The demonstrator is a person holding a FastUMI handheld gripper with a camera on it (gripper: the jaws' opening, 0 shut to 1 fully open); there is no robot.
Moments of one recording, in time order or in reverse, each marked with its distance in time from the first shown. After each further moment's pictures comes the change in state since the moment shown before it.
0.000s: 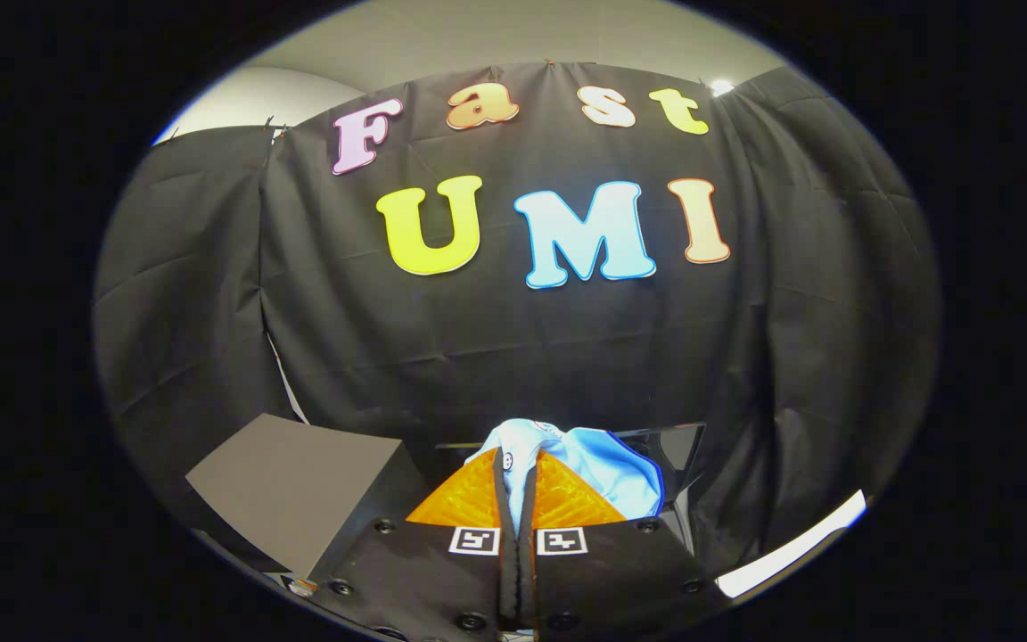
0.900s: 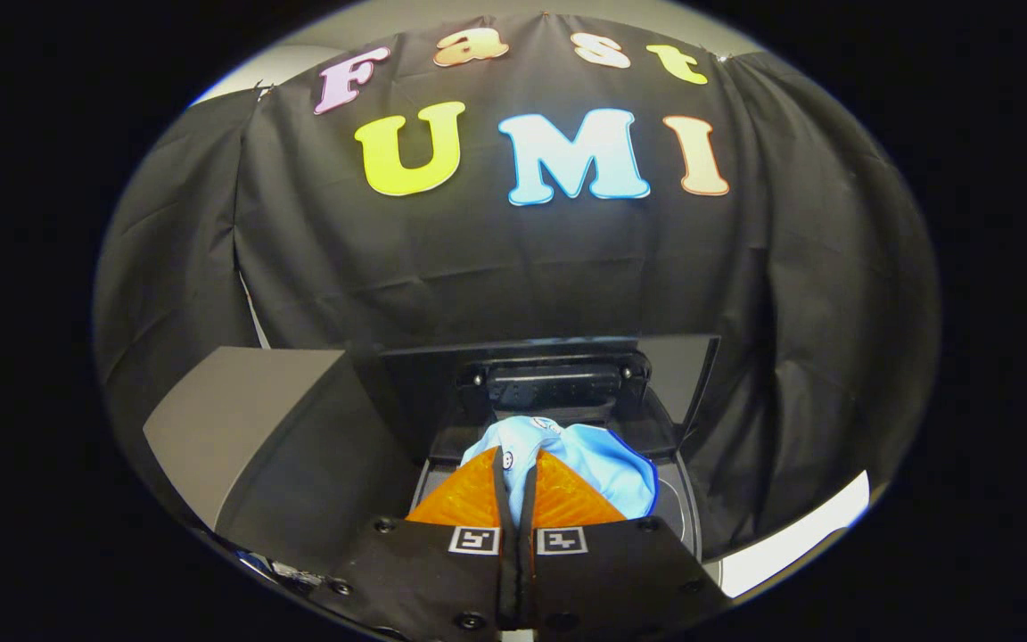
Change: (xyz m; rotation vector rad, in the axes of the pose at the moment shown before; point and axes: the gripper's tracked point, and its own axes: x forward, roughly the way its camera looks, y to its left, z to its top) arm 0.054 -0.028 -0.114 -0.017 0.188 -0.034
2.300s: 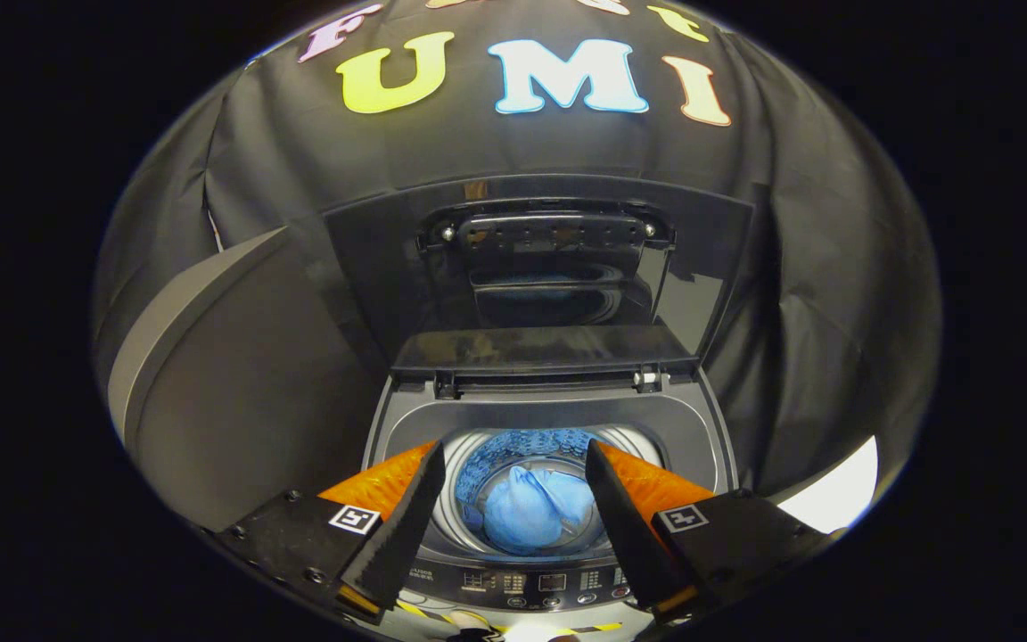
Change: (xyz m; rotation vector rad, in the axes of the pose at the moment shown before) arm 0.041 -0.004 -0.110 -0.010 0.231 -0.065
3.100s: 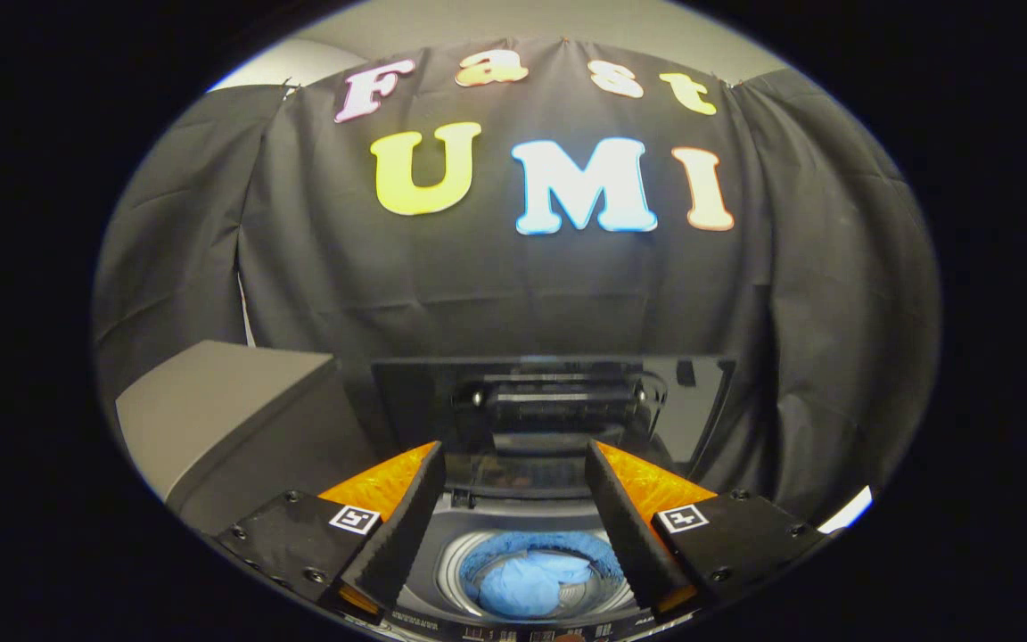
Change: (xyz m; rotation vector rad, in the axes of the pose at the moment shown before) arm -0.041 0.010 0.120 -0.045 -0.436 0.030
